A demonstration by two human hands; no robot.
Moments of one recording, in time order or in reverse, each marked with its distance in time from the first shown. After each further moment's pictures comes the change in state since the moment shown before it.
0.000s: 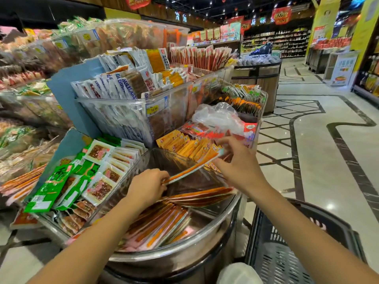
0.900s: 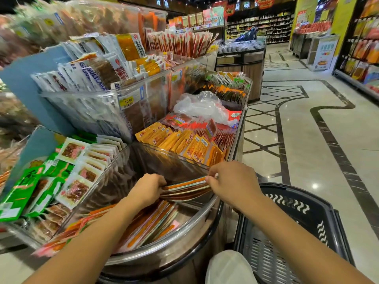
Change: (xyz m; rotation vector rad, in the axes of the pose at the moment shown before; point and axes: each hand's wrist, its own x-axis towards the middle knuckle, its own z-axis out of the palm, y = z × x) left_hand 0.022 0.018 0.050 -0.164 -0.237 0.025; right_hand -0.035 0.021 -0.005 -0.613 -0.247 0.025
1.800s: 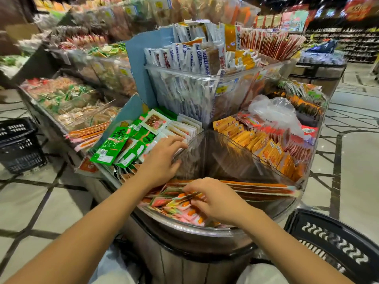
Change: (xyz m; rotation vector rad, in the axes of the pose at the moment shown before) left_hand -0.096 -0.102 -0.059 -0.137 0.549 0.121; right_hand 0.008 -0.154 0.074 0.204 -0.396 -0.641
